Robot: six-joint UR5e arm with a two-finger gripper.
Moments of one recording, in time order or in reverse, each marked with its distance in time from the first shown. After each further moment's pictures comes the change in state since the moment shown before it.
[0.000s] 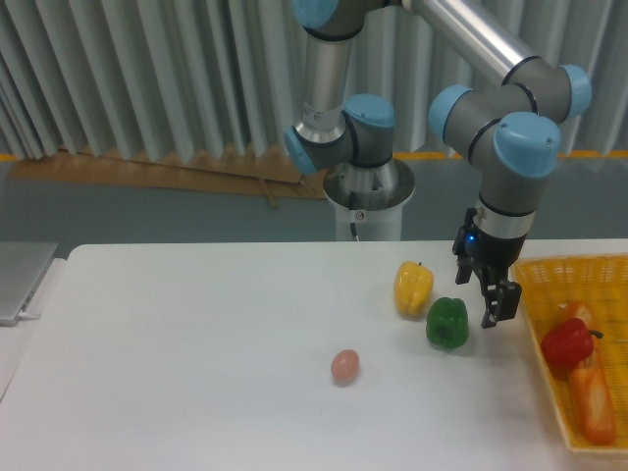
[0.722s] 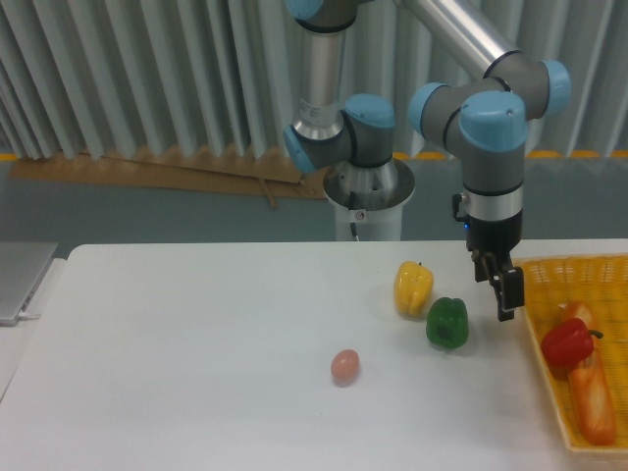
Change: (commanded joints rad) arm -0.010 0.040 -0.059 0.039 -0.084 -0.045
